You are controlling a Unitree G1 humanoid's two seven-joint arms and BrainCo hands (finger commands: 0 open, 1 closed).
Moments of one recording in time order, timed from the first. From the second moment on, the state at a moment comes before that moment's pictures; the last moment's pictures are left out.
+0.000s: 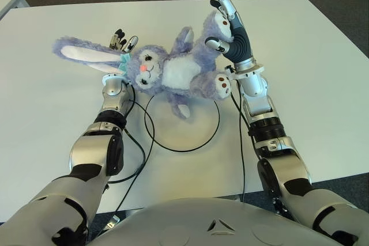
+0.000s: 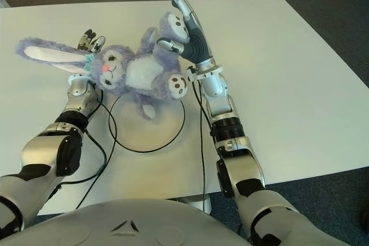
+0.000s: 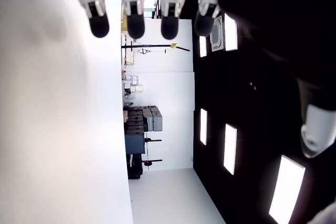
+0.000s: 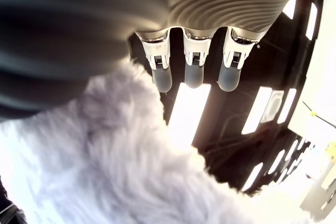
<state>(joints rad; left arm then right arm) -0.67 0.17 0.22 1.14 -0.09 -0.50 0.06 -0.57 -0.15 0.09 0.36 -0.20 -0.66 0.04</state>
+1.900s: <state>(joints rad) -0.68 0.16 0.22 1.15 -0.09 -0.50 0.06 -0.61 0.05 -0.06 0.30 0.22 -0.75 0.23</state>
